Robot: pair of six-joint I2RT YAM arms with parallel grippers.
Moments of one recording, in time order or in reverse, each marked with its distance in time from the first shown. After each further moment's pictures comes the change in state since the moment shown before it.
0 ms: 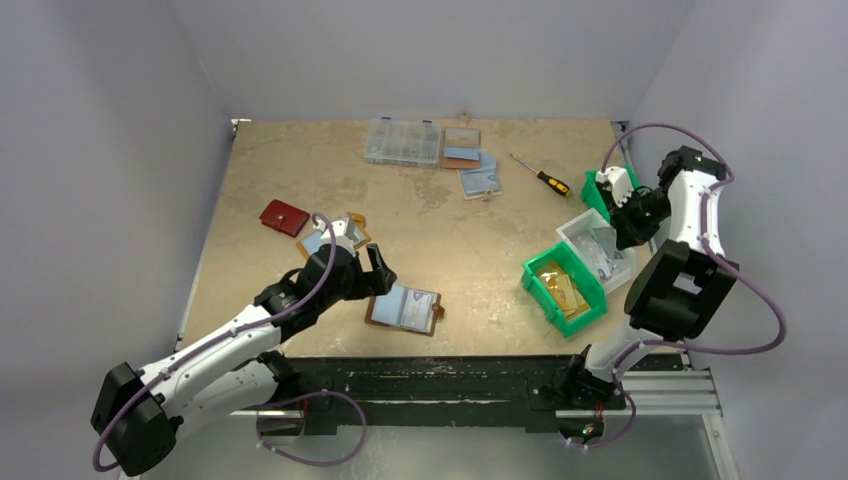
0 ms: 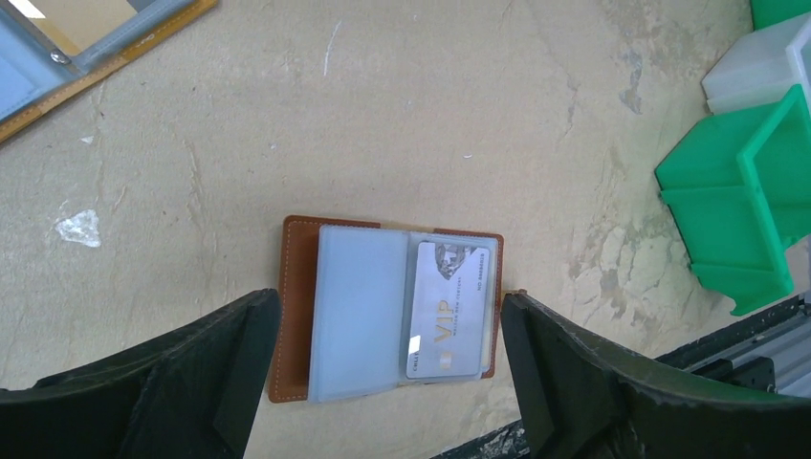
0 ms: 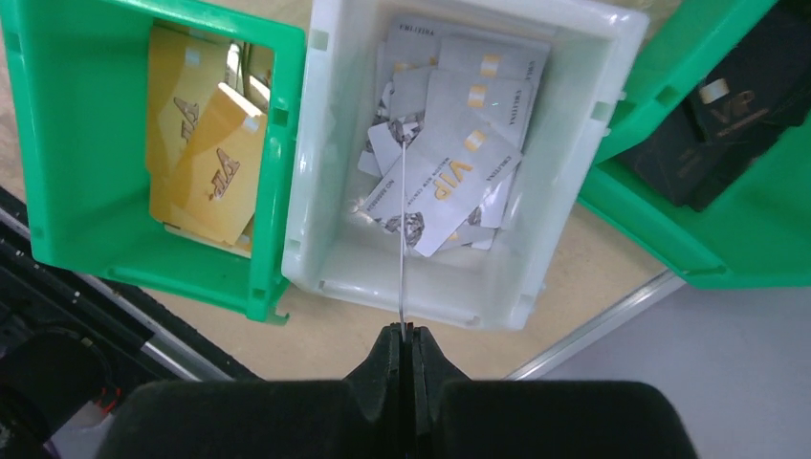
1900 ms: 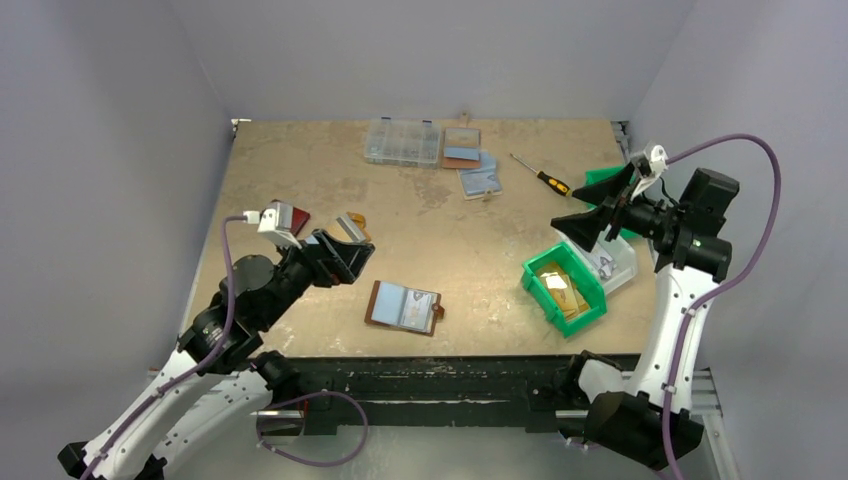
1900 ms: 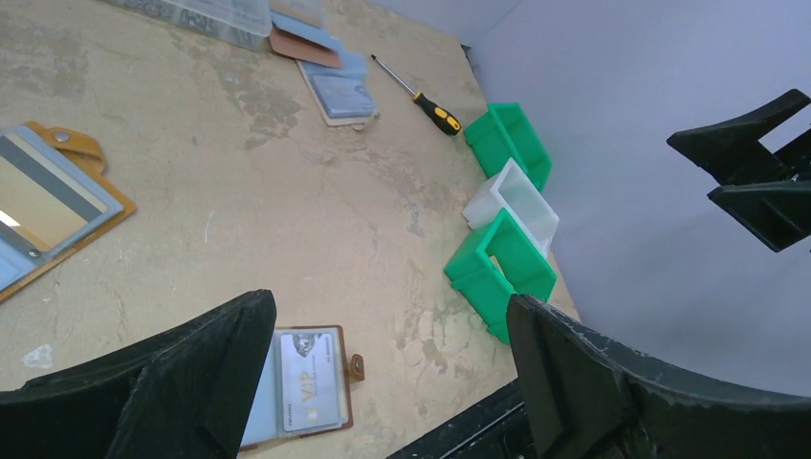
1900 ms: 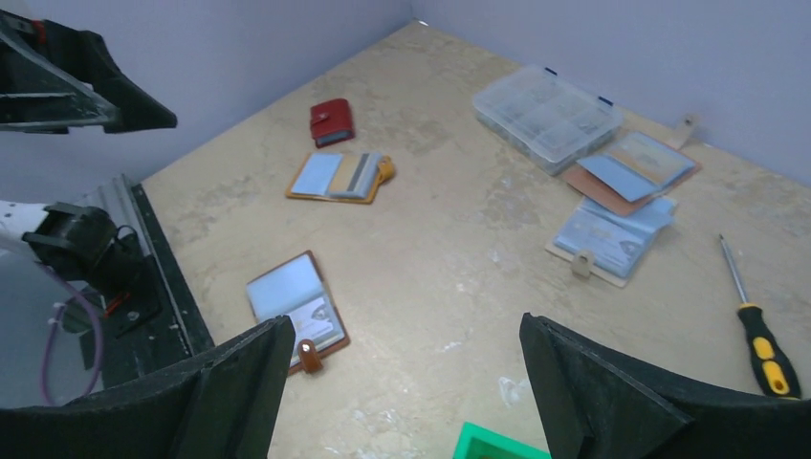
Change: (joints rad) left arm 0.013 -0.362 0.212 -0.092 0.015 0.037; right arm 0.003 -0.637 -0.283 0.507 -0.978 0.766
